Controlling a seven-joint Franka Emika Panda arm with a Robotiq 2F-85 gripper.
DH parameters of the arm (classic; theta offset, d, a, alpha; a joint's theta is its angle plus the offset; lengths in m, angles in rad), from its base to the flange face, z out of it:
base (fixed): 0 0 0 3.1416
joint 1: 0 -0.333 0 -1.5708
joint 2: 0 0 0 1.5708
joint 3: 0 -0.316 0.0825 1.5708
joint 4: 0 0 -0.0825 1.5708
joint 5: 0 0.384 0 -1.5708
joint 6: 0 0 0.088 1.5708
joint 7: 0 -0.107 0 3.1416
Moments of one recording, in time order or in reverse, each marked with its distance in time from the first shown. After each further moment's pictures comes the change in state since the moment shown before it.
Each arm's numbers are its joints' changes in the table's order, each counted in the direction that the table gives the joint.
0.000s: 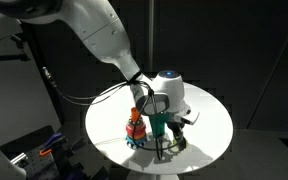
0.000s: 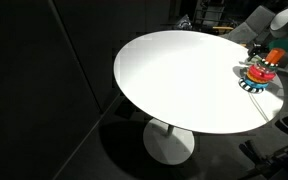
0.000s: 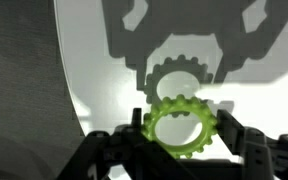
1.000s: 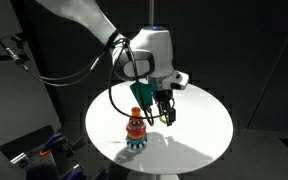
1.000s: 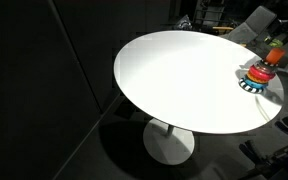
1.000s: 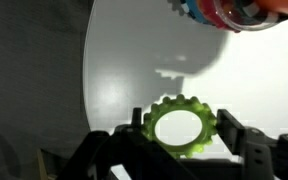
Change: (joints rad) arm -0.031 0.426 0.008 0.248 -0.041 0.199 0.159
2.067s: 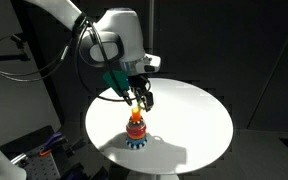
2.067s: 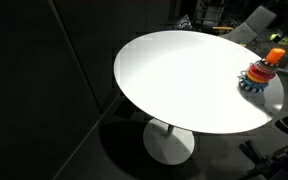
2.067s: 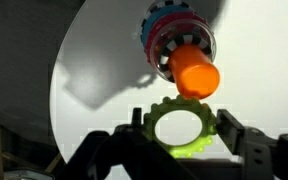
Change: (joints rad) arm -0.087 0.285 -0.012 0.246 -0.021 0.009 0.123
